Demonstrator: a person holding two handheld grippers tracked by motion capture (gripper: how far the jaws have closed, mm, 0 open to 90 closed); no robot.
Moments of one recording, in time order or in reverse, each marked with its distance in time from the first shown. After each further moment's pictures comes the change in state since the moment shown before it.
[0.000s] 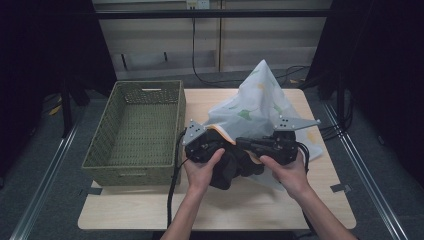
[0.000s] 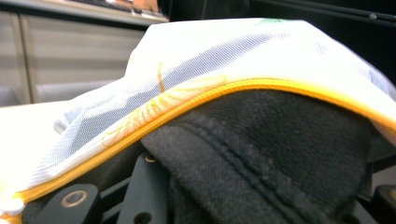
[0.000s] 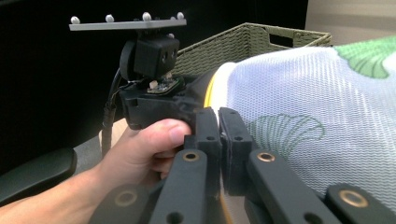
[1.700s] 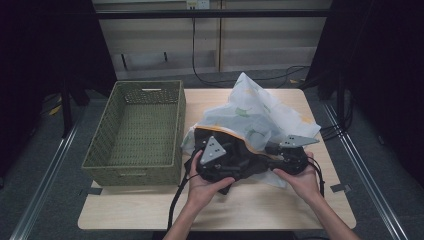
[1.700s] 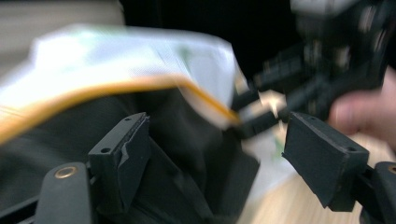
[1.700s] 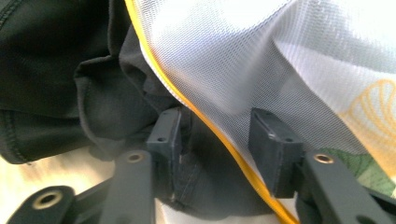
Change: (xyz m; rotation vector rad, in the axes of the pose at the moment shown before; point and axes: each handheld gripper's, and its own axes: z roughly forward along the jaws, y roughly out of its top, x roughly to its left) left arm -0.032 -0.038 0.007 0.253 -0.179 0.214; right arm -0.071 -0.087 -0.012 0.241 -0.361 -0.074
